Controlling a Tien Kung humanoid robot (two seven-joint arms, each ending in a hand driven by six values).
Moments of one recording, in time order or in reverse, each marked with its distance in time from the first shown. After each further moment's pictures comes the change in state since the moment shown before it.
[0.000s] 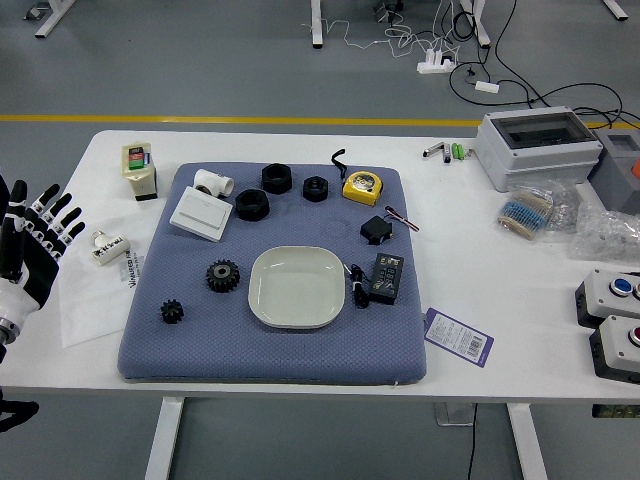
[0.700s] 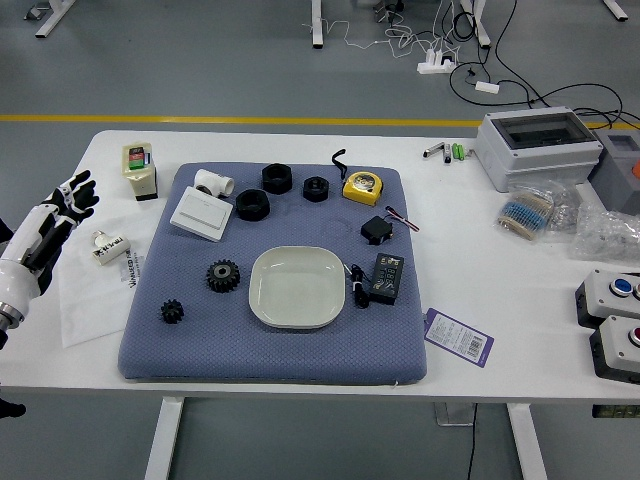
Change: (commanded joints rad) left arm -0.021 0.074 0.102 -0.060 0.516 -0.040 -0.093; right arm 0.017 0.001 0.055 -0.001 0.000 0.000 0.007
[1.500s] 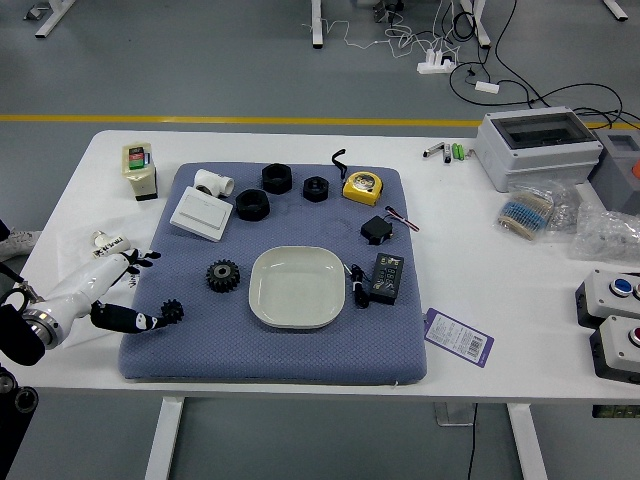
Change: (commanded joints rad) left arm 0.013 0.036 0.154 -0.077 0.686 -0.117 0.081; right arm 0.009 0.002 0.020 -0.001 0.001 0.002 0.002
